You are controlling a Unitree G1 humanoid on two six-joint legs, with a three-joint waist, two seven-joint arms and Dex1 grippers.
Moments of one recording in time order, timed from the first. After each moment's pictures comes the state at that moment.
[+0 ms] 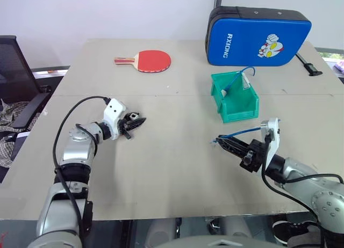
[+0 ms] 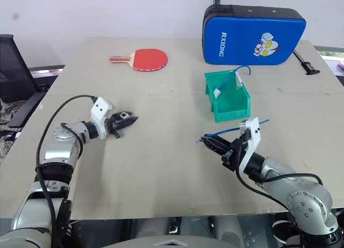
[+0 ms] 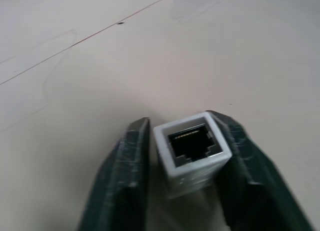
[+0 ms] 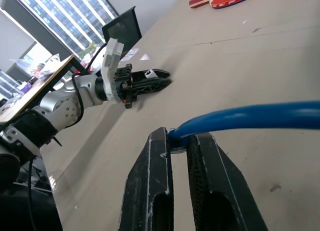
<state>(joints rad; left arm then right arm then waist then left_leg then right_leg) -0.52 0.65 0.07 0.64 -0.18 0.01 -1.02 0.04 -0.51 -0.05 -0.67 1.17 0.78 0.26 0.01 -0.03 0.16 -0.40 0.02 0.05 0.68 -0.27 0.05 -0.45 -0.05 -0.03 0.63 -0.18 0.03</state>
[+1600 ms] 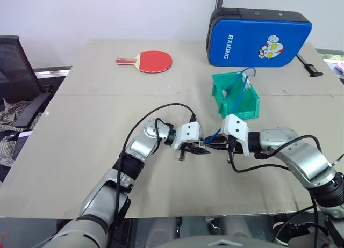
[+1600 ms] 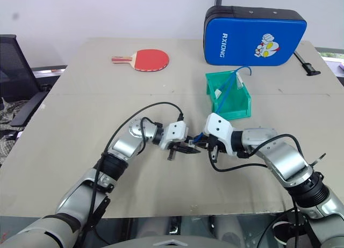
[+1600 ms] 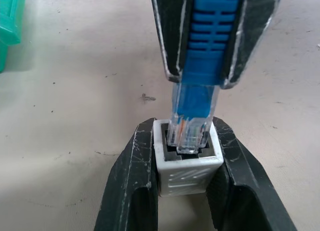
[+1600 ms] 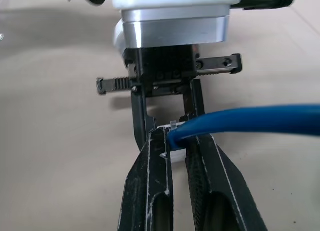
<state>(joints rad) -0.65 0.36 -0.41 0.45 -0.05 -0.06 -1.30 -0.48 -0.71 0.40 -0.35 0.35 0.61 0.90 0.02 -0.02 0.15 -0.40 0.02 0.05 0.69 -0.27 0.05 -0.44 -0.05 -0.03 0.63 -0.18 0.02</state>
